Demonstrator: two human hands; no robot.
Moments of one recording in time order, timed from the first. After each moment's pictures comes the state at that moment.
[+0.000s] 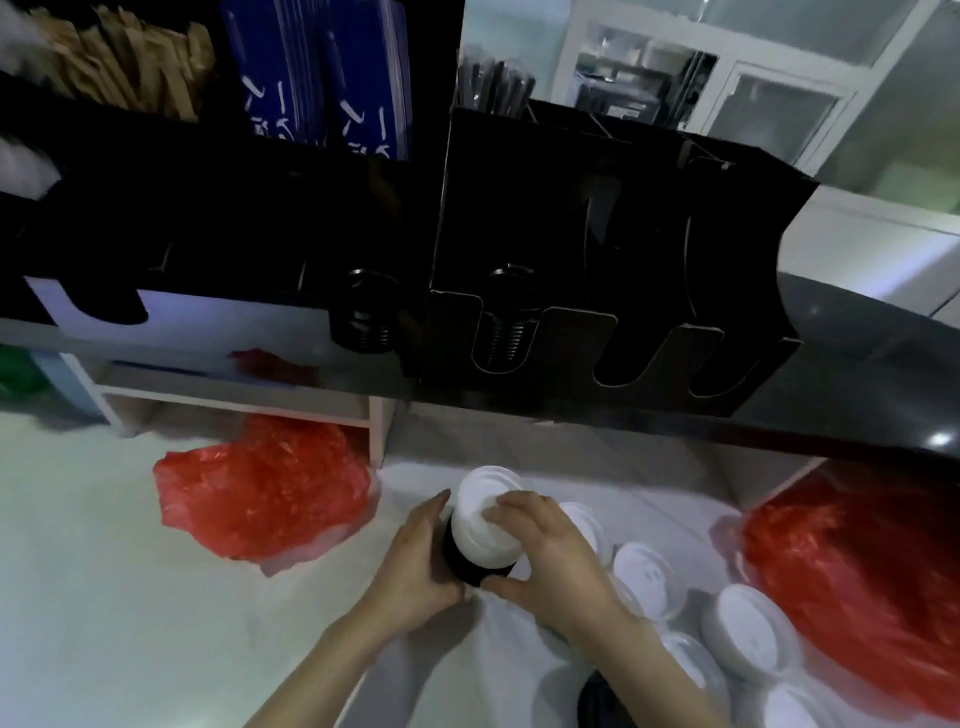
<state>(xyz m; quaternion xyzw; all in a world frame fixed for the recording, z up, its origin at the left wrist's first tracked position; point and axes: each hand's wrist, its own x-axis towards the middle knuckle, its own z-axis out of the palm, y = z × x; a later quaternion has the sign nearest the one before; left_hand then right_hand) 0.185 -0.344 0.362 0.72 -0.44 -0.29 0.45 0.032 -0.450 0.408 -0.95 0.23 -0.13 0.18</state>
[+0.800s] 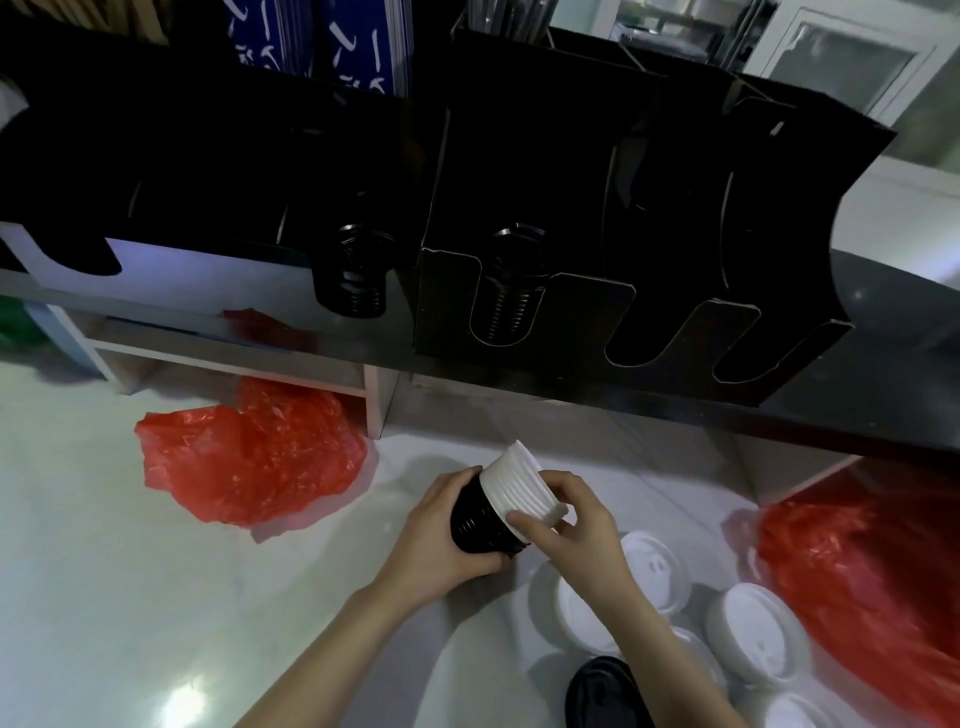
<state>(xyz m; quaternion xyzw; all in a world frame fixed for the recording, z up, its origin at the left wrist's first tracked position) 0.165 -0.366 0.356 0.72 -0.43 -0.27 0.47 0.020 -0.481 0.388 -0.75 0.37 -0.24 0.49</state>
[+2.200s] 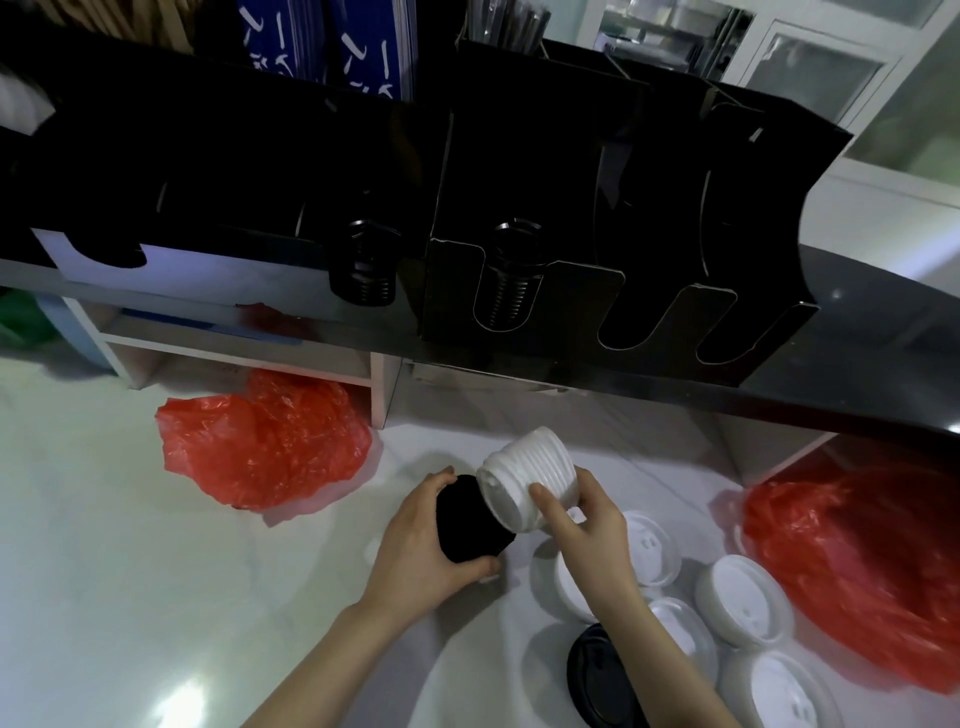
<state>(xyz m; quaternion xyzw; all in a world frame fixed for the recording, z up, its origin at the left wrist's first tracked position) 0.152 -0.328 0.355 0.77 -0.41 -0.21 0.45 0.008 -0.443 0.415 -0.73 0.42 -0.28 0.47</state>
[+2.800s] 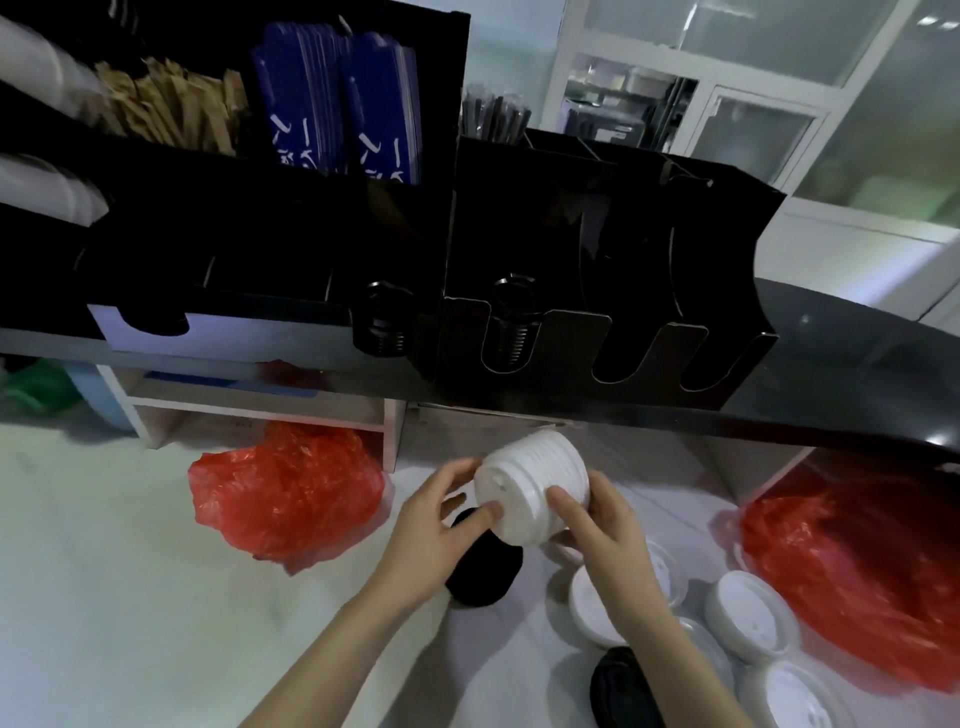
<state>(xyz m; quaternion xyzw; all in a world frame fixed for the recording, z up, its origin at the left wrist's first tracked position) 0.177 -0.324 0.441 0.64 -0.39 -0.31 0.58 0.018 -0.410 0.477 -0.67 0.34 -0.33 0.57</state>
